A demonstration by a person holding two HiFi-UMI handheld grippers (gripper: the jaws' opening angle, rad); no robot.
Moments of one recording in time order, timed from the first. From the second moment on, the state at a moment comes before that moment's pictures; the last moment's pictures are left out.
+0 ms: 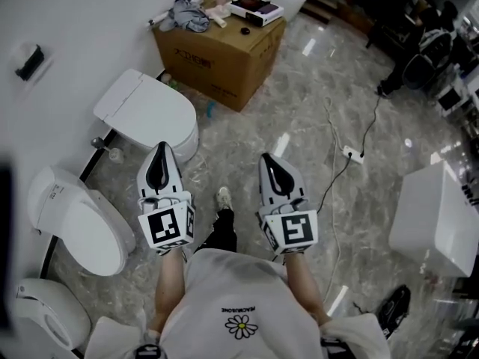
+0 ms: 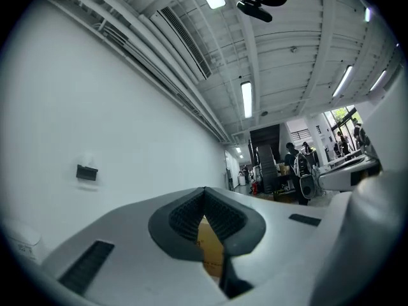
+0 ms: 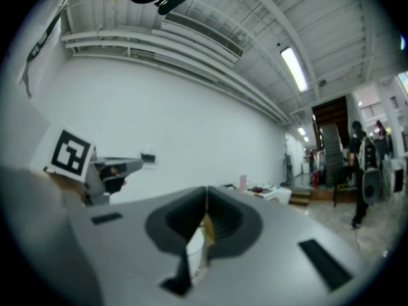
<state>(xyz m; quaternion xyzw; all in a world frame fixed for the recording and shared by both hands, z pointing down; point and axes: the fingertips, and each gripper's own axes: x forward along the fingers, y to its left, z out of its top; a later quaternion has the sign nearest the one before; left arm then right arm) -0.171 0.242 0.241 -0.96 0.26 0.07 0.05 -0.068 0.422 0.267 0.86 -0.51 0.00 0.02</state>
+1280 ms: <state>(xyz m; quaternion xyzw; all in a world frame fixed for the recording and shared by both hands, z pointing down) -0.022 0.073 0.239 -0.93 0.36 0.04 0.06 0.115 0.177 0.264 0.77 -0.63 0.03 0.00</state>
